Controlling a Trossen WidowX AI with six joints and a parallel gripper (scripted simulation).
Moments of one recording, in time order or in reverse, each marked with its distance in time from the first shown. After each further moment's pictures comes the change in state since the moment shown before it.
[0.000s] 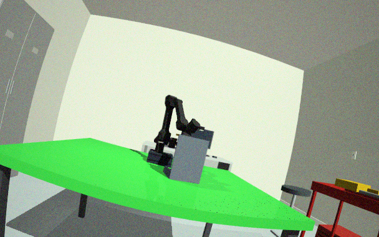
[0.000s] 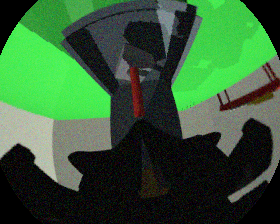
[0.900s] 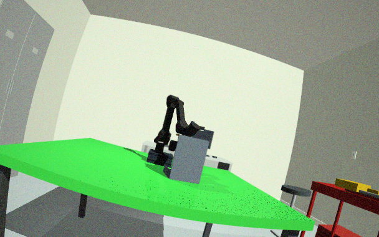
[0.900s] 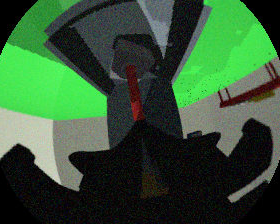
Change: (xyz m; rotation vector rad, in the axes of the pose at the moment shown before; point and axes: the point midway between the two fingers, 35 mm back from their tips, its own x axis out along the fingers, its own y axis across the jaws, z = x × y) arm 0.013 -0.003 0.007 0.020 0.046 -0.008
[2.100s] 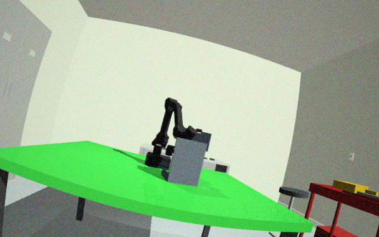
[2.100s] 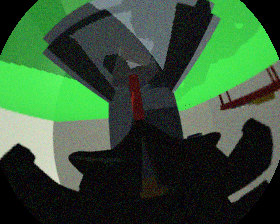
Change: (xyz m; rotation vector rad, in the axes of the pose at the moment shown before) arm 0.004 0.002 0.011 -0.008 -0.017 0.007
